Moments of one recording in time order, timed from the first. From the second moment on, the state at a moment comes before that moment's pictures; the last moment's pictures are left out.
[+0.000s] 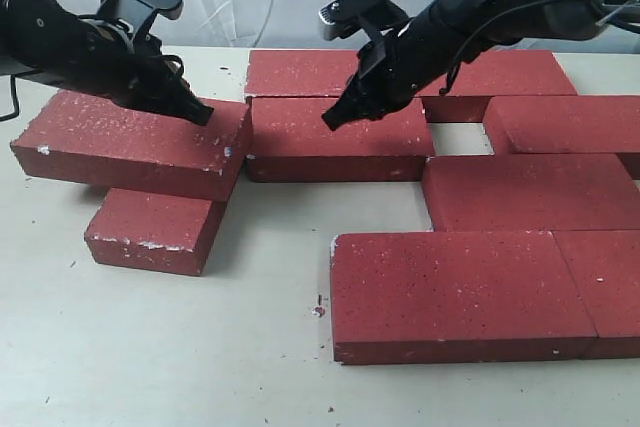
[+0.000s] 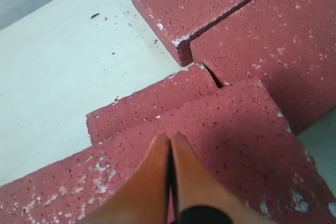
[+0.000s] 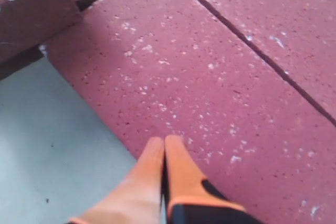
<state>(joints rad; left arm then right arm) -0.31 1.72 -1.05 -0.37 0.19 0.61 0.41 2.03 -1.46 0.51 0.58 -0.79</state>
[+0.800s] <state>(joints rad) 0.03 1.47 -0.97 -0.31 0.49 0.61 0.54 2.17 -1.60 0.63 0.77 -0.81</state>
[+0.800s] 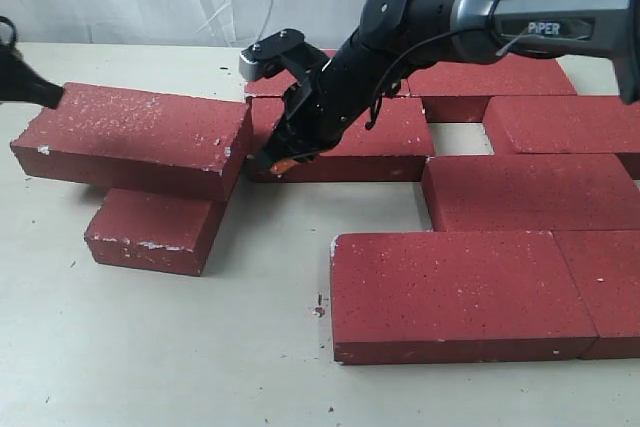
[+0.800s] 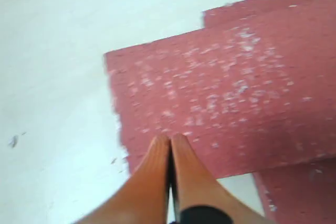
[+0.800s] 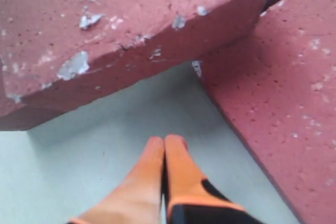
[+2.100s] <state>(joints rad) 0.04 1.43 -0.92 -0.95 0.41 1.11 0.61 2.38 -1.96 0.35 0.87 -0.50</state>
